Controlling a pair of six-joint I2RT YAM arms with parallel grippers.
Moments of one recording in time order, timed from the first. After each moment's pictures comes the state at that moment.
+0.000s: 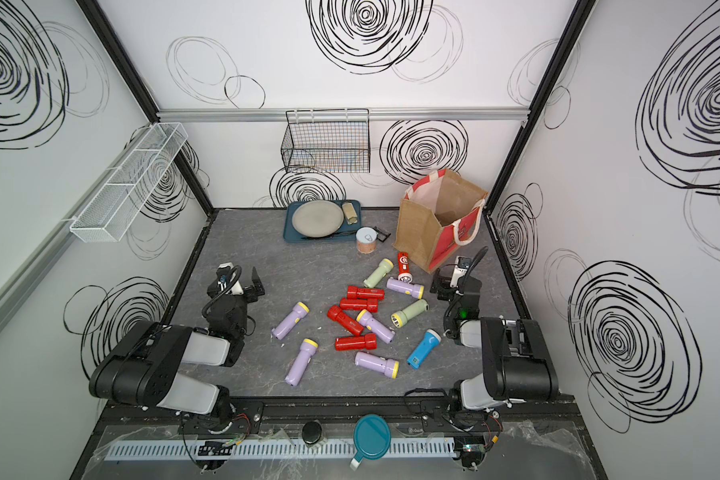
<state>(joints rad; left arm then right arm) -0.11 1.49 0.18 1.24 -0.39 -0.03 -0.03 1.48 0.33 0.79 0.04 0.05</state>
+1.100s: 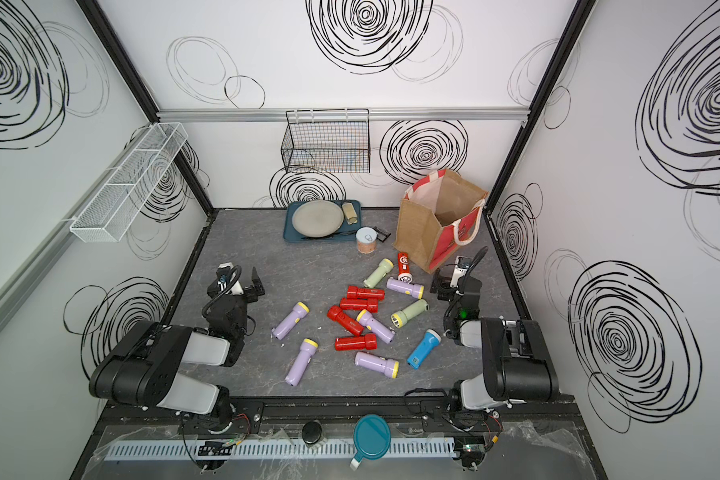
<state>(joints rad) -0.11 1.49 0.18 1.24 -0.39 -0.03 -0.03 1.45 0.33 0.76 0.04 0.05</state>
